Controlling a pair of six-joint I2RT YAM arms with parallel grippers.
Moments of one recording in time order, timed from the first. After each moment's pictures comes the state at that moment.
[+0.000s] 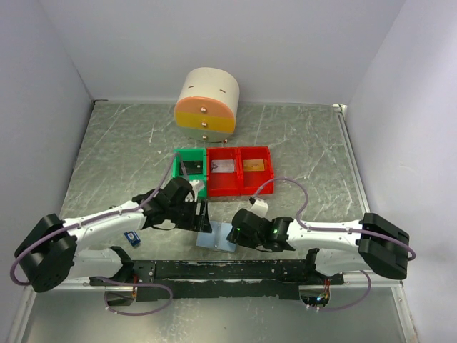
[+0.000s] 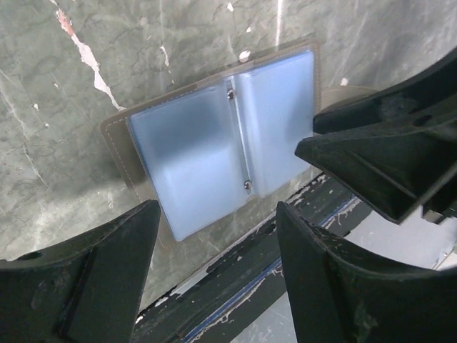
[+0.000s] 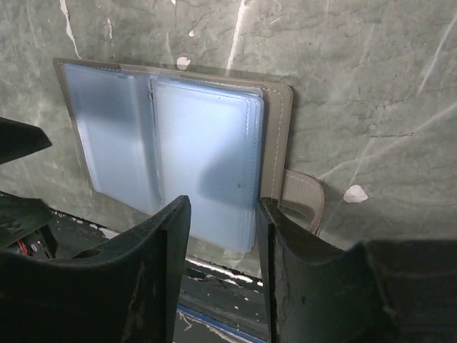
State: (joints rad) left arm -0.81 1.21 0.59 -0.29 0.29 -0.65; right arm 1.18 1.22 0.49 -0.25 0.25 1.29
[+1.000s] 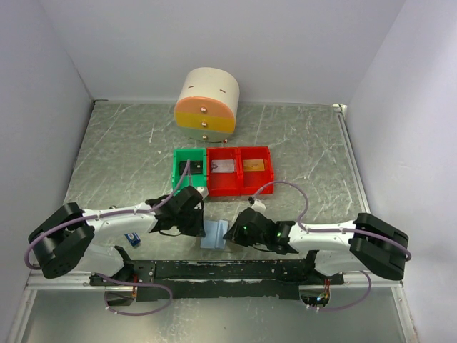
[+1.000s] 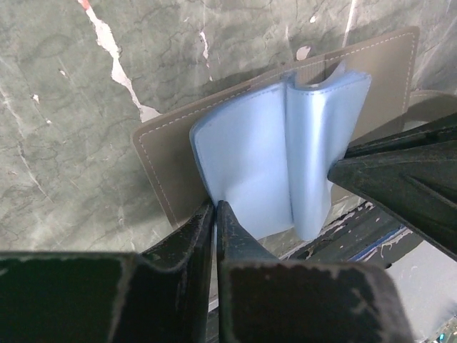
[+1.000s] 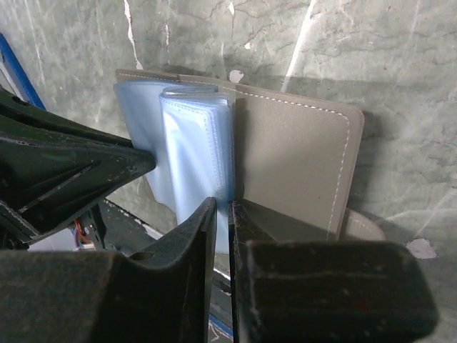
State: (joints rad) left arm -0.92 1.35 0.57 -0.23 0.12 -0.72; right arm 1.13 1.24 0.35 0.10 0.15 1.28
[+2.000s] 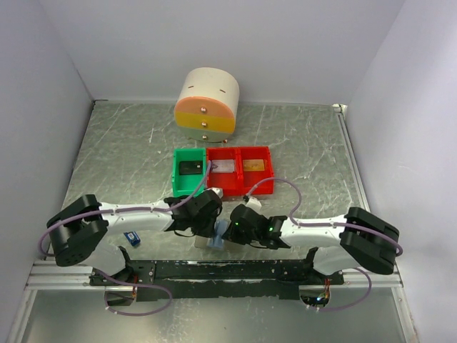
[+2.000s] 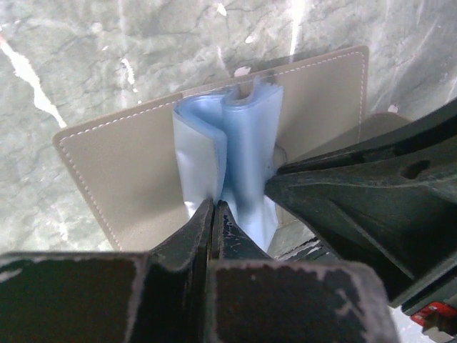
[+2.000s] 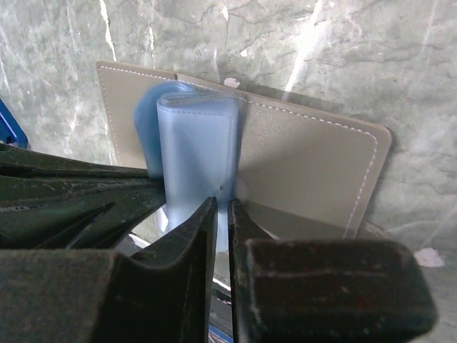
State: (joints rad) left arm -1.07 1.48 0.74 -0.30 -0.02 -0.77; right arm 1.12 1.34 0.46 0.01 0.13 1.26
